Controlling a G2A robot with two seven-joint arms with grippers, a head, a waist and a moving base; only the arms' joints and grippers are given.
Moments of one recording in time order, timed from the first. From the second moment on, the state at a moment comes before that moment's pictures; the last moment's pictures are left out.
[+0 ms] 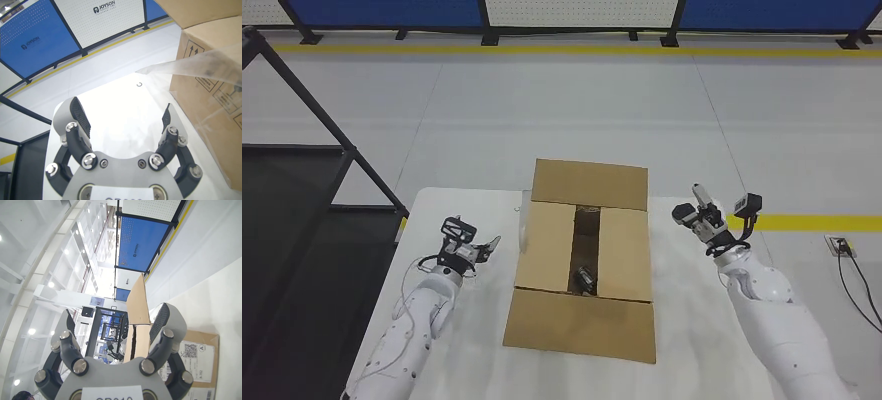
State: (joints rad) left arm 0.77 -1.22 -1.19 -0.91 1.51 -0.17 0.22; right arm -0.61 -1.20 1.25 -0.71 0.51 -0.59 0.58
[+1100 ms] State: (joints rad) left arm 0.41 -1.42 -0.93 -0.36 1.56 0.02 0.49; right arm -0.87 -1.14 1.46 -0.97 0.49 -0.52 0.53
